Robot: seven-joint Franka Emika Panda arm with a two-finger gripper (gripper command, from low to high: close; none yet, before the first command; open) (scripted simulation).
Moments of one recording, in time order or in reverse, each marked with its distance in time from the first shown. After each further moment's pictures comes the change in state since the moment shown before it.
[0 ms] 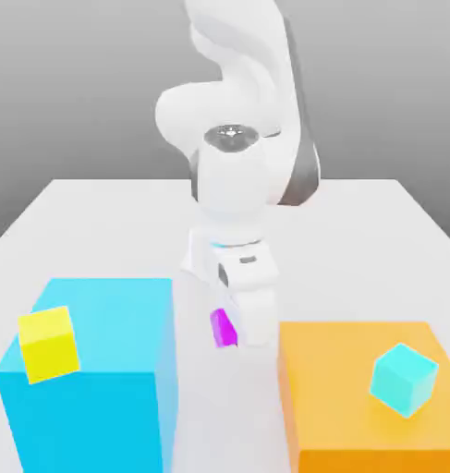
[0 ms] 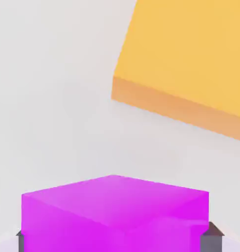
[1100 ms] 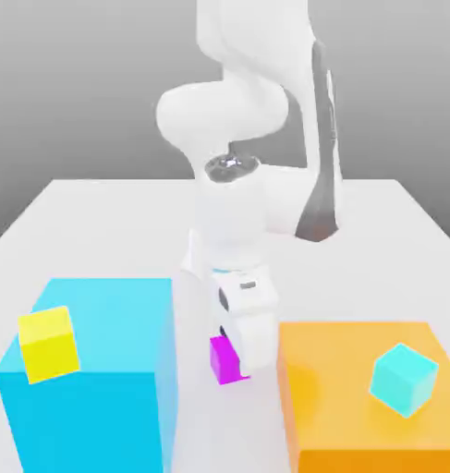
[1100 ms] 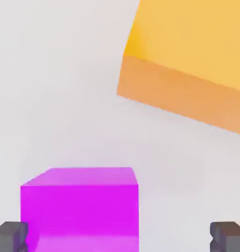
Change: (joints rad) arm 0.025 0.270 0.188 0.083 0.809 0.150 -0.589
